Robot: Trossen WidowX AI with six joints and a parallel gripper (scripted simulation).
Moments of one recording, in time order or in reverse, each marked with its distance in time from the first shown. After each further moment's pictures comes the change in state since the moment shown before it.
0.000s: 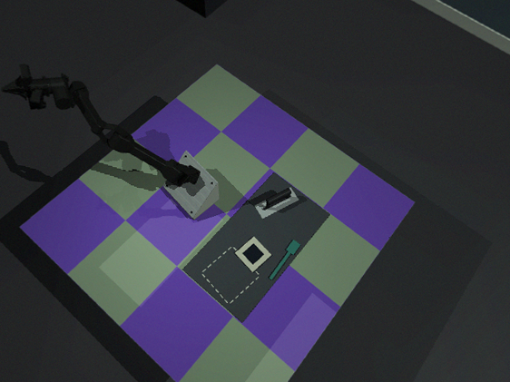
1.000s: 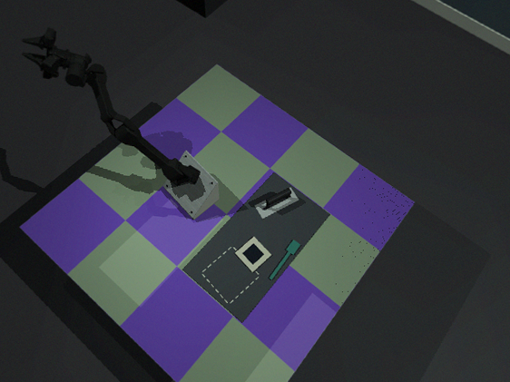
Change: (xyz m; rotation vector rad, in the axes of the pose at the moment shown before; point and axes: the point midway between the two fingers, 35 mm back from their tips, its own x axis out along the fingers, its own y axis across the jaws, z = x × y) arm -0.092 -0.085 -0.094 0.147 0.367 -0.134
